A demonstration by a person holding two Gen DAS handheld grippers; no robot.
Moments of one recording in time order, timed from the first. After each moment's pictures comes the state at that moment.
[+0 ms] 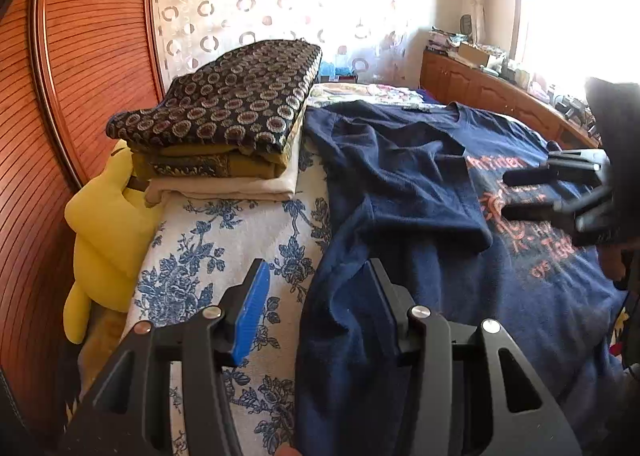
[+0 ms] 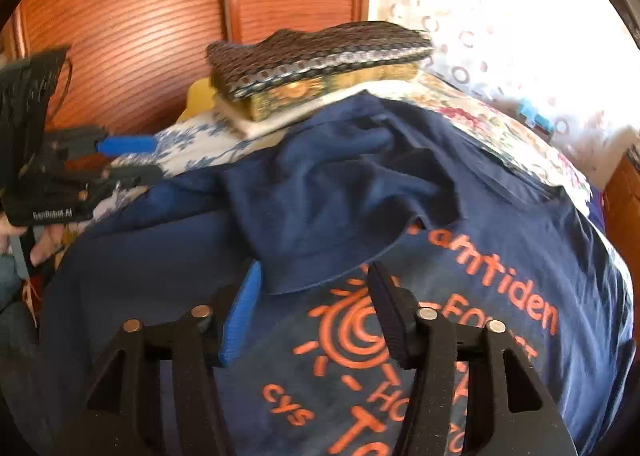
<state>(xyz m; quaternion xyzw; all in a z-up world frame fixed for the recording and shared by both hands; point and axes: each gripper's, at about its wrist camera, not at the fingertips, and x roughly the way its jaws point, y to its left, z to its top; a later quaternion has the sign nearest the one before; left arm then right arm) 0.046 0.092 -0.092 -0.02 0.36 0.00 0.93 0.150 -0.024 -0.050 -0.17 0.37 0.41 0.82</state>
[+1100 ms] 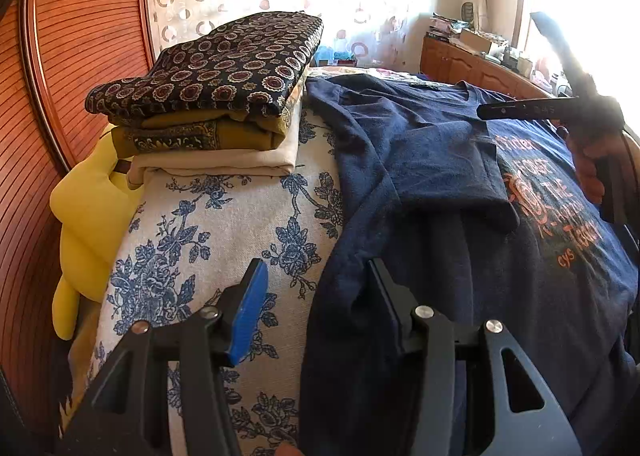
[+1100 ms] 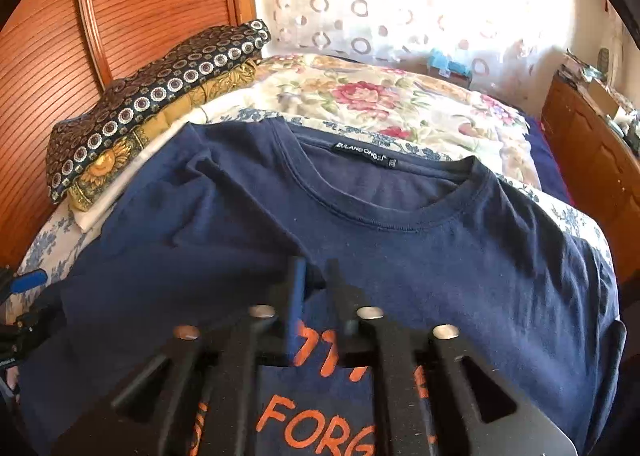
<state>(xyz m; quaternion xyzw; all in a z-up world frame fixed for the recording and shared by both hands) 0.063 0.096 -0.118 -0.02 0.38 -0.01 0.92 0.261 -0.057 -0.050 -0.11 0.40 0.27 0.87</state>
